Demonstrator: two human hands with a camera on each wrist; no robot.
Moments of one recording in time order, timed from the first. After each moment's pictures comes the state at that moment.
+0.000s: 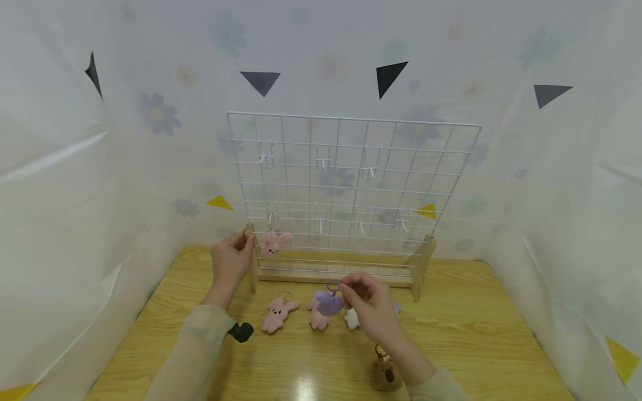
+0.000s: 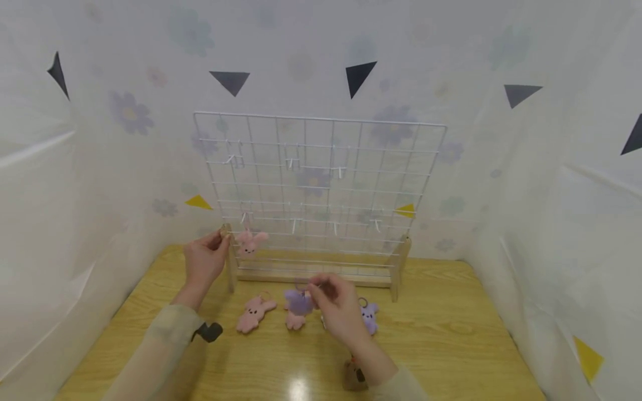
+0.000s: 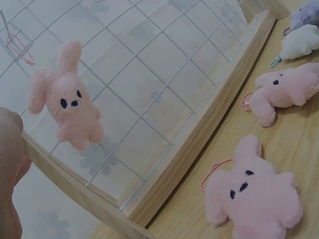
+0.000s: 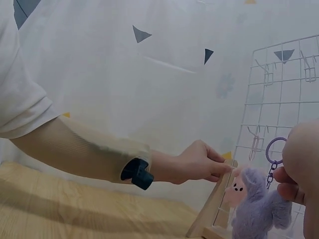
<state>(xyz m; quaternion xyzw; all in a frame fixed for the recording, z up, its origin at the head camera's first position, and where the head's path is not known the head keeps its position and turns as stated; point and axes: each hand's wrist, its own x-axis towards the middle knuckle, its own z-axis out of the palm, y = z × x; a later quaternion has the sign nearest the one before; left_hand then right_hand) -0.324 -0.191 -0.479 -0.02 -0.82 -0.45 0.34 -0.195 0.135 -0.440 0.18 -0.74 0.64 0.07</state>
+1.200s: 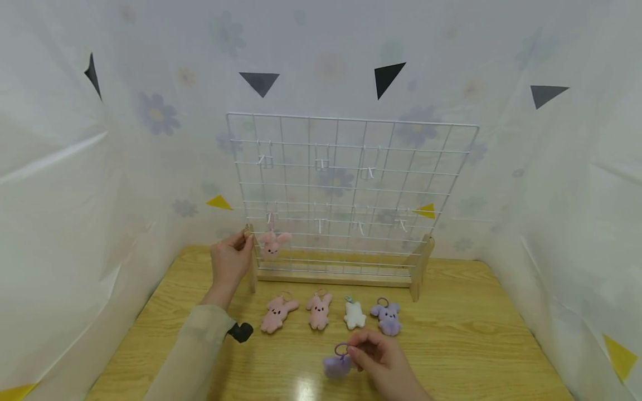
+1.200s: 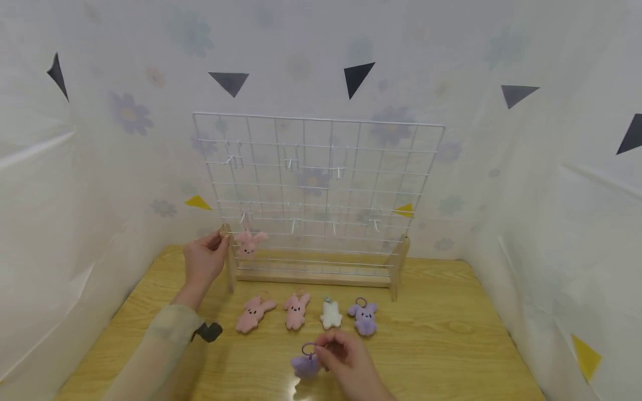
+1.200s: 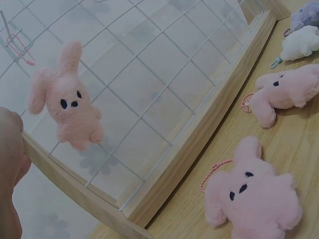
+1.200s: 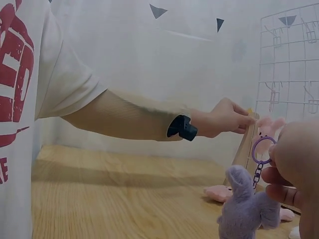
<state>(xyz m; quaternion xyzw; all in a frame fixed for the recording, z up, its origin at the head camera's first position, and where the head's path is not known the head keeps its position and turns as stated) -0.323 -0.191 -0.480 -0.01 -0.83 -0.46 0.33 -0.126 0.169 -0.491 0.22 -0.72 0.65 -0.06</state>
